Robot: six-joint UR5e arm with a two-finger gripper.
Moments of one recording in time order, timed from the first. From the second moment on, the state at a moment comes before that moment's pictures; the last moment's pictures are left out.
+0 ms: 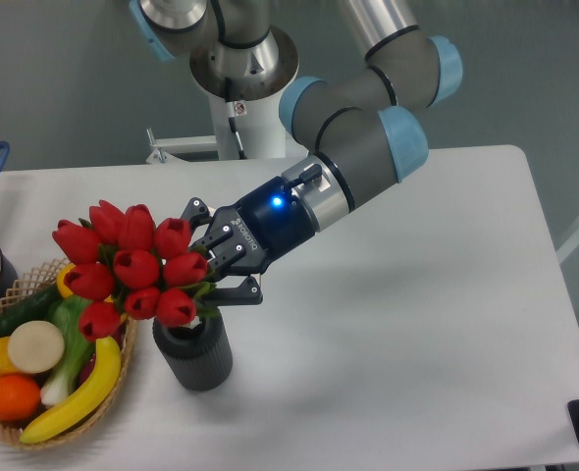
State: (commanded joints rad) arm 2.52 -1.92 -1.64 -0.80 0.14 1.14
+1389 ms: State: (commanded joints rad) arm 2.54 -1.97 -1.78 -0.80 0.12 1.26
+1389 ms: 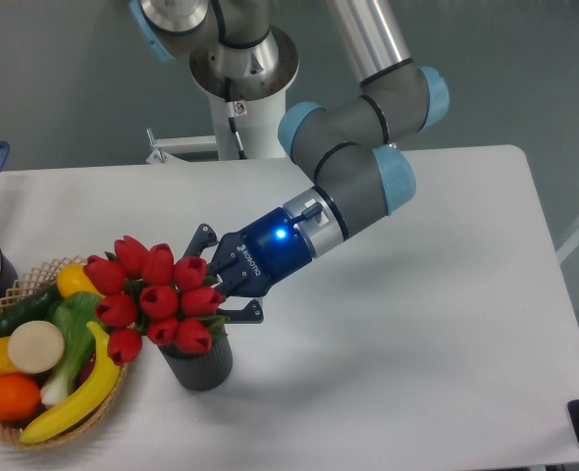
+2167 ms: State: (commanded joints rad) arm 2.54 -1.98 -1.82 -0.80 0.12 1.29
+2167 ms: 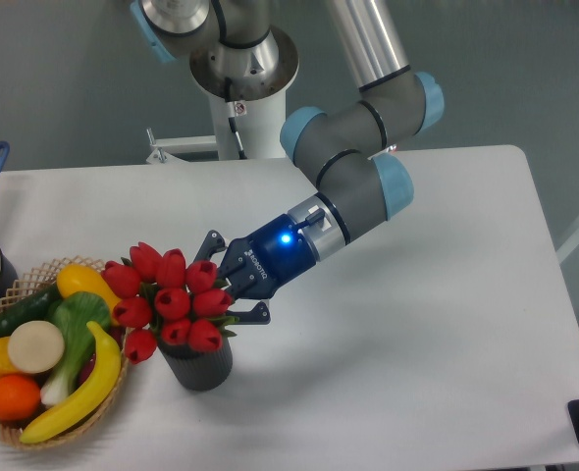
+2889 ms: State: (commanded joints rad) arm 2.55 -1.99 -1.85 -0.80 0.12 1.34
